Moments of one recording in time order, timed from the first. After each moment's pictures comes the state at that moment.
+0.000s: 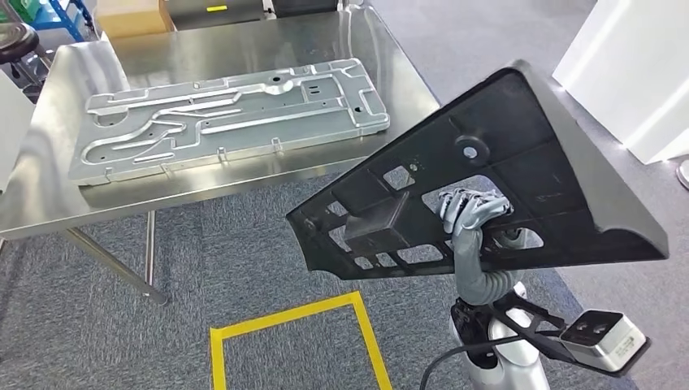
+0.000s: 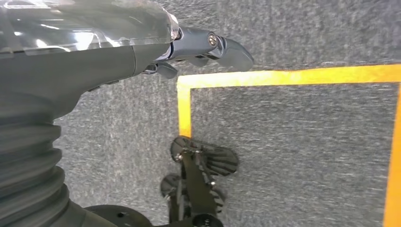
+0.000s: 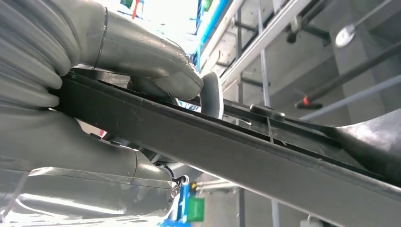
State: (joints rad) left arm -0.09 -0.03 1.30 -0.23 -1.05 0.04 -0.30; right arm -0.14 0.01 0.20 -1.95 -0.11 0.20 -0.70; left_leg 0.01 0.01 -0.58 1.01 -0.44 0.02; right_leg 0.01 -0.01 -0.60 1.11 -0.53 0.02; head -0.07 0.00
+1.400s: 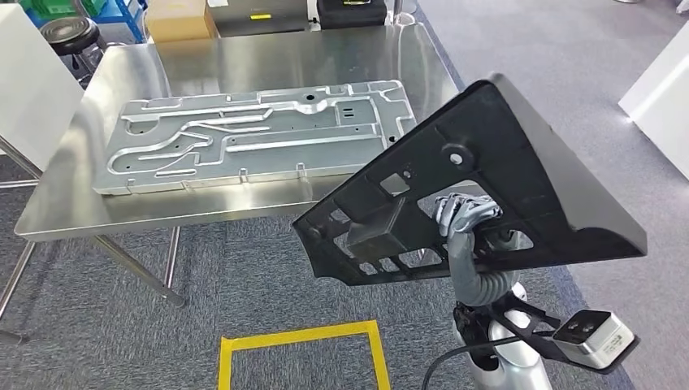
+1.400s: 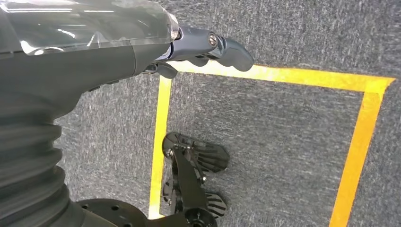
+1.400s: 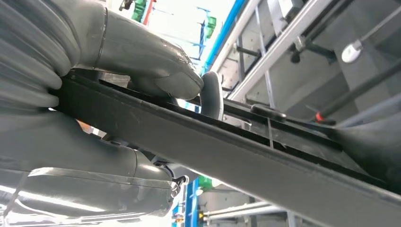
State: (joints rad) left arm -0.10 -0.04 1.30 -0.23 -1.05 0.05 -0.31; right arm -0.13 -0.01 0.20 -1.93 -0.08 0.18 -0.70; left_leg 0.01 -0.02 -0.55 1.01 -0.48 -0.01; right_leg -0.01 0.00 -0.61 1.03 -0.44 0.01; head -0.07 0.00
